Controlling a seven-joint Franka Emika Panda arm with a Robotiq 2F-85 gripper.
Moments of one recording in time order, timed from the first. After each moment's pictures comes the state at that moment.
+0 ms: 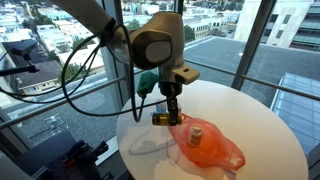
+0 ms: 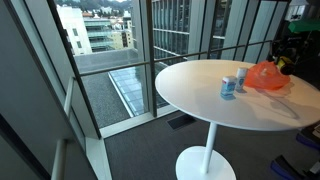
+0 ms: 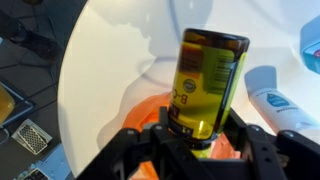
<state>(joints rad) -0.15 0.02 -0.19 -2.38 -0.21 2.40 0.66</state>
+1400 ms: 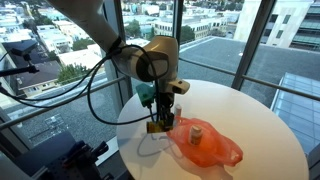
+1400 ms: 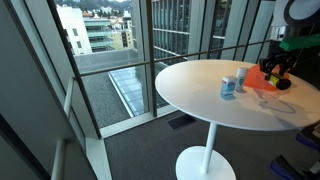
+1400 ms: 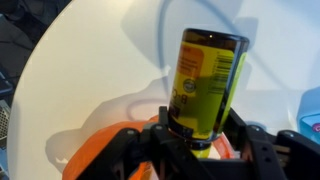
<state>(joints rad) -0.11 0.17 -0.15 -2.35 -0.19 2.41 0.47</state>
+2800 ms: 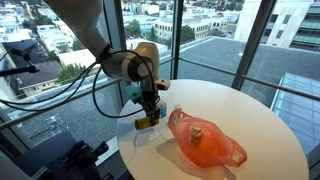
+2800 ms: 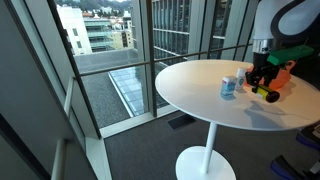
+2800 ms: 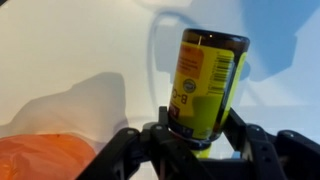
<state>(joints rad) 0.02 0.25 -0.11 -2.36 -0.22 2.45 0.46</state>
